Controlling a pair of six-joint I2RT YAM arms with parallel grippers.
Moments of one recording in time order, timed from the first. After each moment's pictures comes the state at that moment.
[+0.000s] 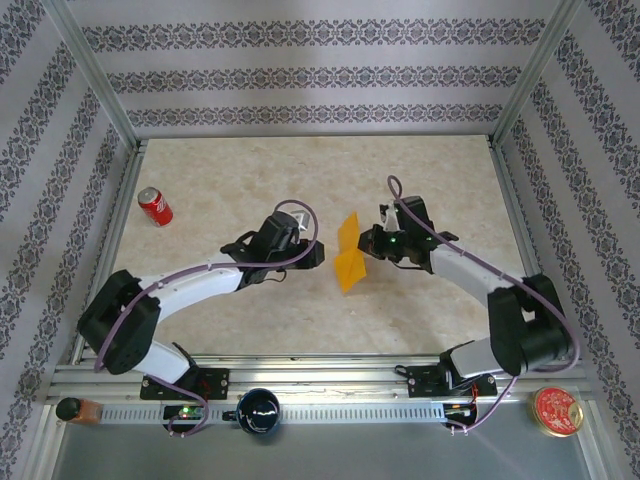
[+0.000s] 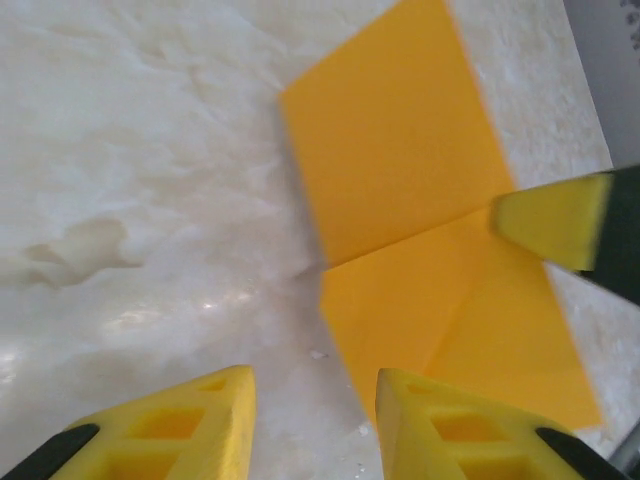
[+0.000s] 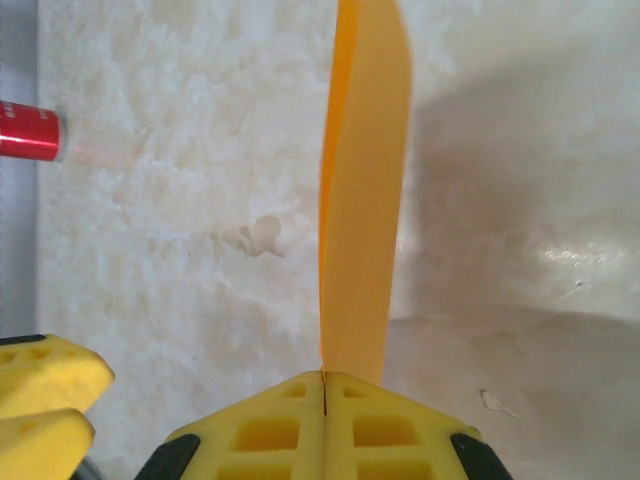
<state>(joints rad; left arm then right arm) -0.69 1.44 0.84 -0.10 0.10 -0.69 0.38 1.38 0.84 -0.29 -0.39 0.61</state>
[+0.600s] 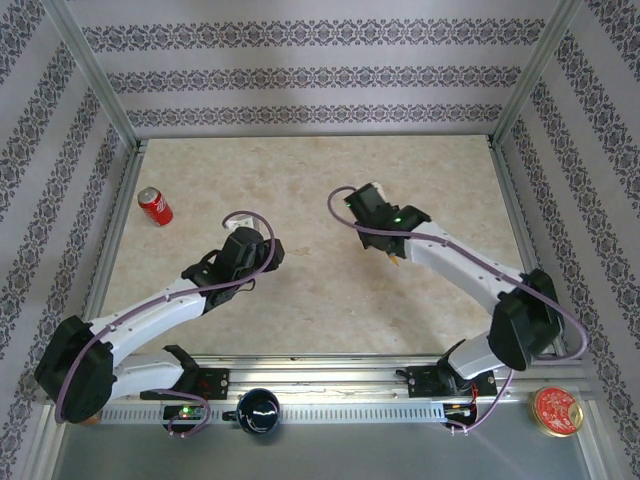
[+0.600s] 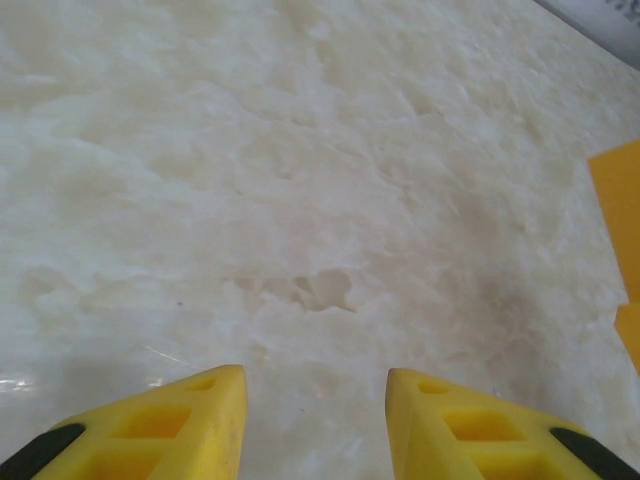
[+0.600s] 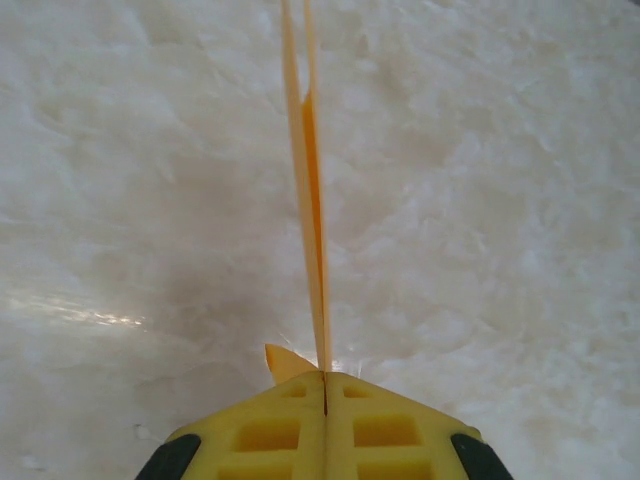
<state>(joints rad) -0.62 1.15 0.65 -0.17 -0.21 -0.82 0.67 1.51 1.17 -0.75 0.54 0.22</state>
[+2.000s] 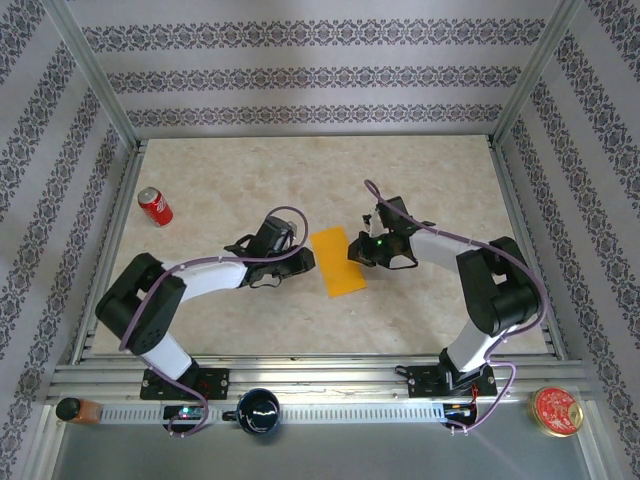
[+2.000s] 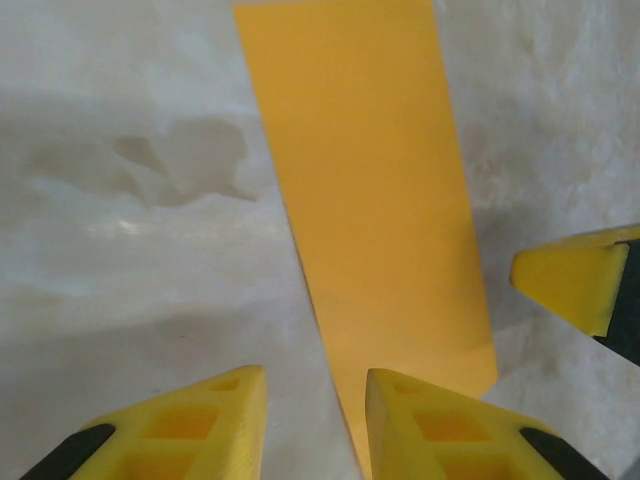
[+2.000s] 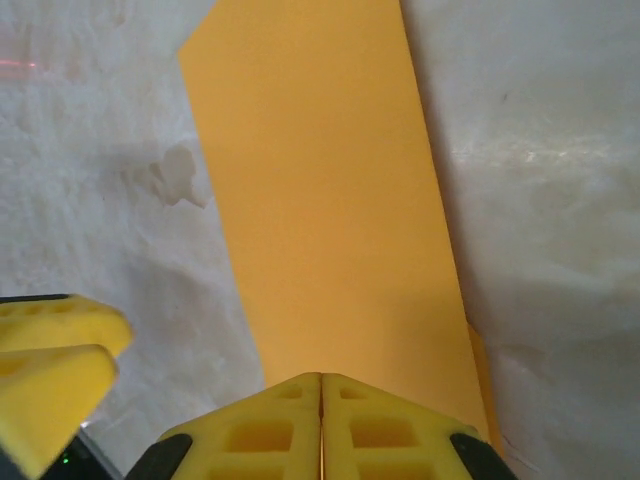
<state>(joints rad) -0.61 1.63 0.80 -0.01 0.27 -0.87 0.35 1.69 0.86 -0.24 -0.59 0.63</state>
